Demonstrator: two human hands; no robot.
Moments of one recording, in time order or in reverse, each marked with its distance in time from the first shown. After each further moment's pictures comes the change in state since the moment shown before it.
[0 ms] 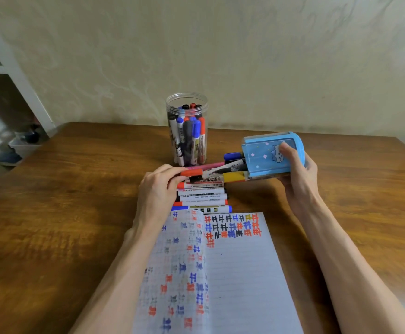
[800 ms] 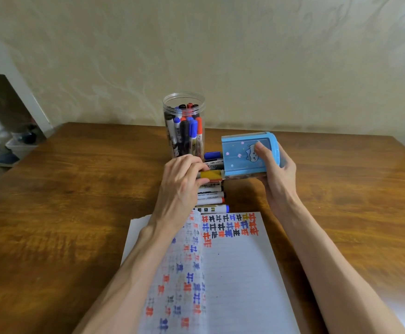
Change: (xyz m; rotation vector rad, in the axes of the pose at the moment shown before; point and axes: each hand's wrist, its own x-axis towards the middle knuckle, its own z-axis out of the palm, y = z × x) left_hand 0.003 0.026 0.027 0.128 0.079 0.408; right_hand -0.014 0.008 0.032 -0.063 -0.057 -0.035
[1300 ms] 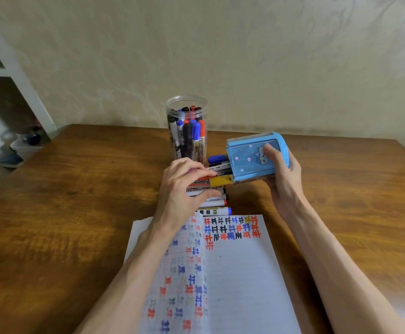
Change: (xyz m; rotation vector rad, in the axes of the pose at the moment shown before) left_hand -0.001 -0.001 -0.007 -0.262 -0.024 -0.118; right_hand 0.002 -0.008 -0.005 0.082 -0.047 0.000
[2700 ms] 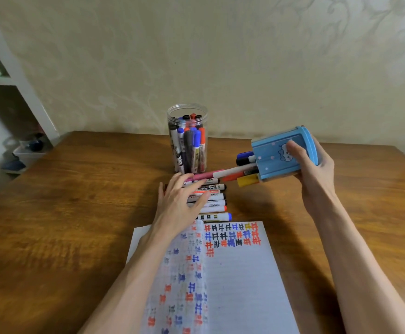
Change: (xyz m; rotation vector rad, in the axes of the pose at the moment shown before) left_hand -0.008 -0.018 0.009 0.189 -0.313 -0.342; right_hand 0.020 -0.031 -0.044 -0.213 0.059 -0.161
